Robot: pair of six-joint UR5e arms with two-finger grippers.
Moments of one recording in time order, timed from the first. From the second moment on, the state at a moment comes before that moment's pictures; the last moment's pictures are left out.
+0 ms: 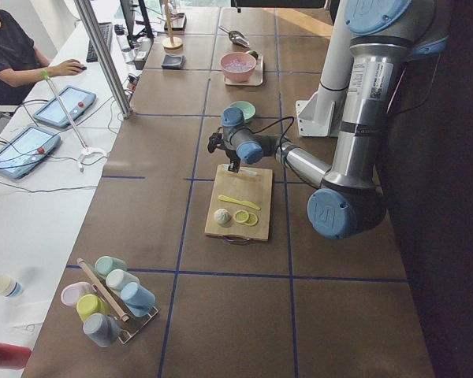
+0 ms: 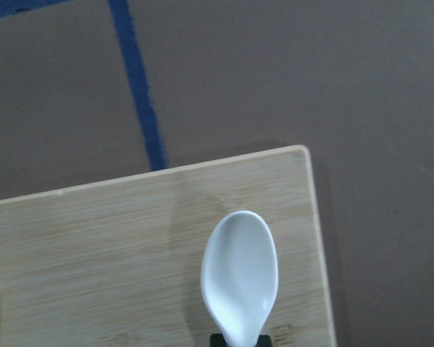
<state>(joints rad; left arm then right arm) -0.70 -1.77 -1.81 -1.89 -2.11 -0.89 1.45 -1.63 1.77 -1.72 2.43 -0.11</state>
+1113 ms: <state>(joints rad) -0.50 -2.38 -1.65 -1.37 -2.01 -1.13 1.44 -1.63 1.77 -1.72 2.44 -0.10</state>
